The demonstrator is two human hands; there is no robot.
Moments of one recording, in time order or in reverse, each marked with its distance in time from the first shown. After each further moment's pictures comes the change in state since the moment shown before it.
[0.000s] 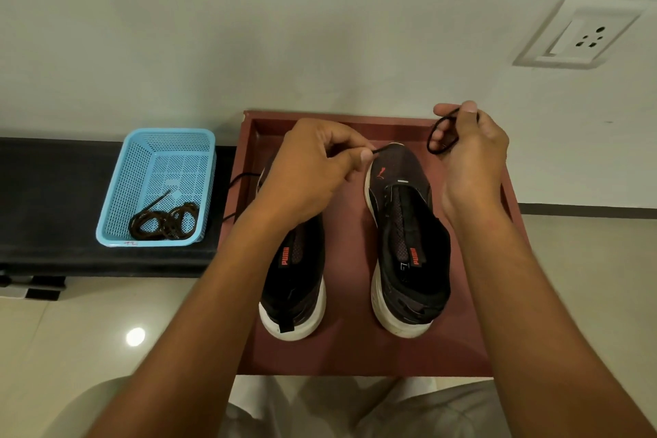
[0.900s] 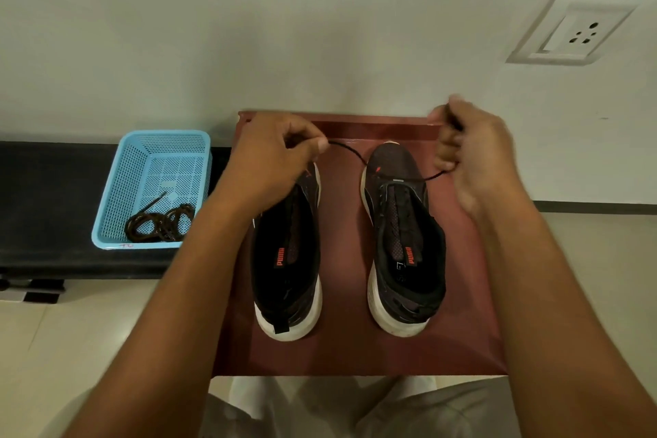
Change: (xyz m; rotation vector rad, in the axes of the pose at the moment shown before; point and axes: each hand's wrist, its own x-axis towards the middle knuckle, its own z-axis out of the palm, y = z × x) left_hand 0.003 -0.009 -0.031 0.232 0.100 -0.058; right_hand 0.005 -0.028 -0.013 -0.046 -0.192 0.221
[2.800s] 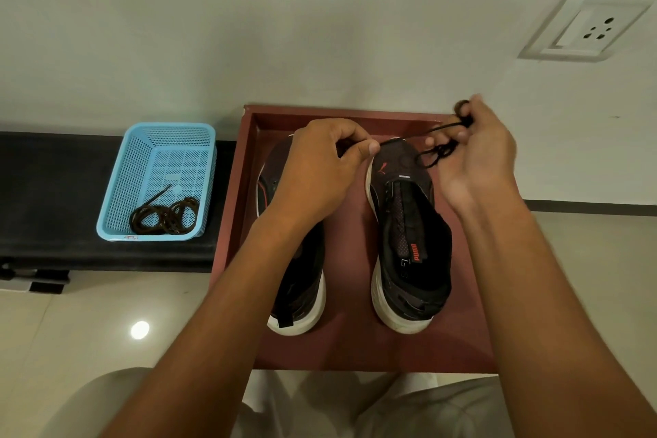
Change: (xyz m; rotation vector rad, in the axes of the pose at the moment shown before) left_hand -0.007 0.015 0.046 -0.050 0.049 0.092; right_hand 0.009 0.016 0.012 0.541 0.054 0.106
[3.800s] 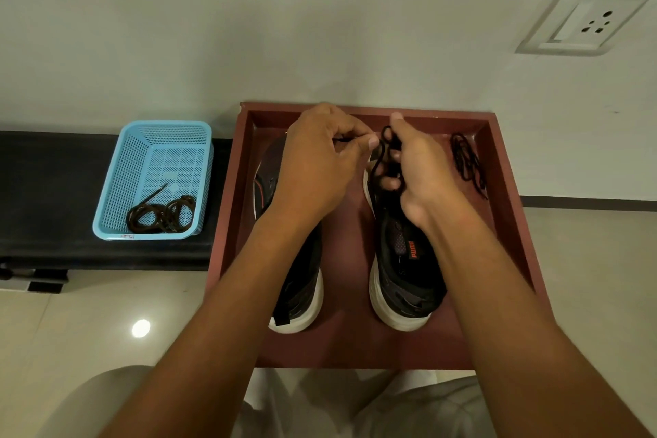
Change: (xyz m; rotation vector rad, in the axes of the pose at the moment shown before) left_hand 0.001 0.000 0.008 0.019 0.099 0.038; right_hand -0.026 0.038 0.020 -0.508 -0.054 0.163
